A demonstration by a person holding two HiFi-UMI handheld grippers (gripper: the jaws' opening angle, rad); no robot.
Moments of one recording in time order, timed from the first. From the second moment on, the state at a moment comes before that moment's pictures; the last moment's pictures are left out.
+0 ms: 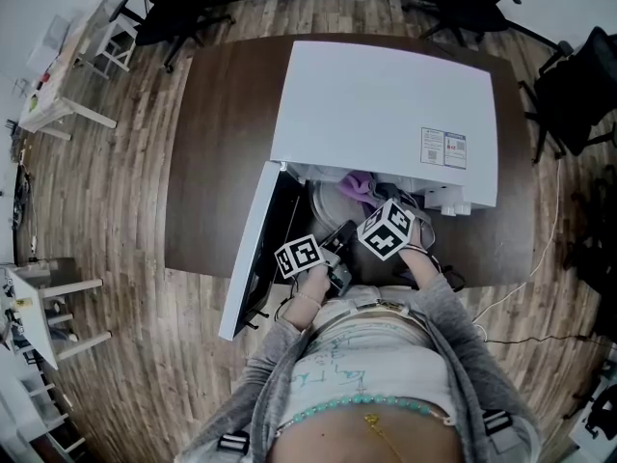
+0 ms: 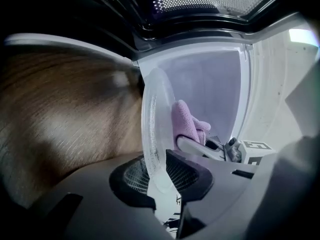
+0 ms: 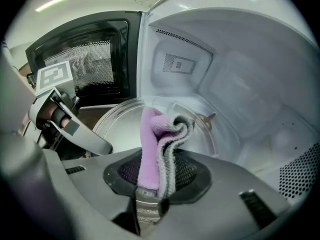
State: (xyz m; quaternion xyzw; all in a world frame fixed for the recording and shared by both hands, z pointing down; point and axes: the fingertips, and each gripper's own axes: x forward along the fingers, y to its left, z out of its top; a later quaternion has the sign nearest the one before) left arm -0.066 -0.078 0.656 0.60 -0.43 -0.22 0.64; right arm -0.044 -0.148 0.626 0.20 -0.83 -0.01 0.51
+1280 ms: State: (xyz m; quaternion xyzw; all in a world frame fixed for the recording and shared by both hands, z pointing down) left arm -0.067 -0.080 0.662 0.59 -0.43 -0.21 0.65; right arm -0.083 -0.146 0.630 0.14 -0.83 -0.13 0.52
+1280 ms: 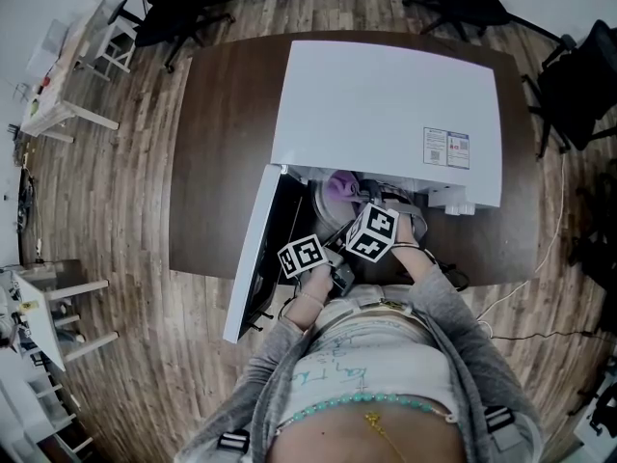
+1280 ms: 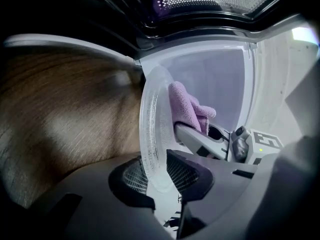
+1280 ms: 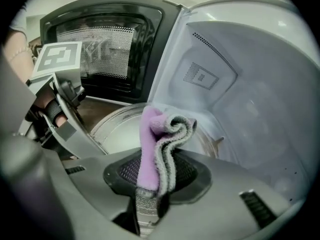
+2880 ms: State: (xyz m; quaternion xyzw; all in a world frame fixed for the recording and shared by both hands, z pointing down) left arm -0.062 -0.080 0.660 0.59 -0.43 -0.21 0.64; right arm -0.012 -0.160 0.630 0.23 -0.79 -0.11 0.55
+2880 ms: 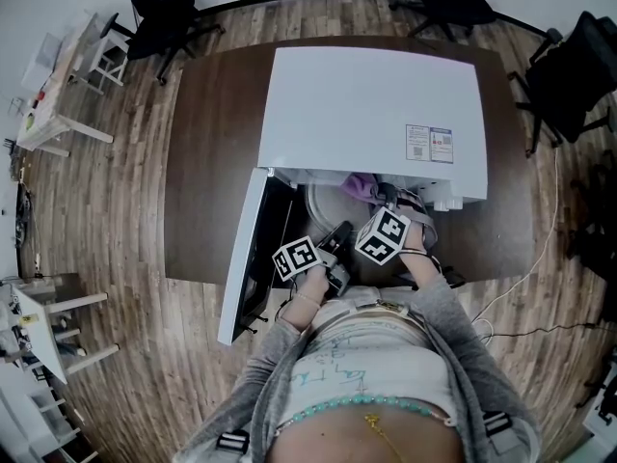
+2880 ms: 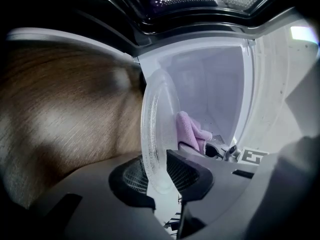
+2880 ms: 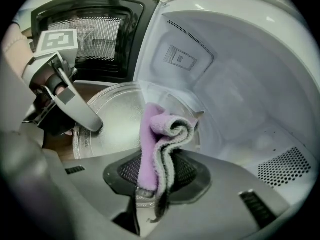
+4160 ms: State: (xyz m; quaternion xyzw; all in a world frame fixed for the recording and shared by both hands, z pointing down) left arm -0.062 -0.080 0.665 0.59 -0.43 -0.20 0.65; right arm -0.015 -0.112 0.638 0.16 -0.78 -0.16 0.58
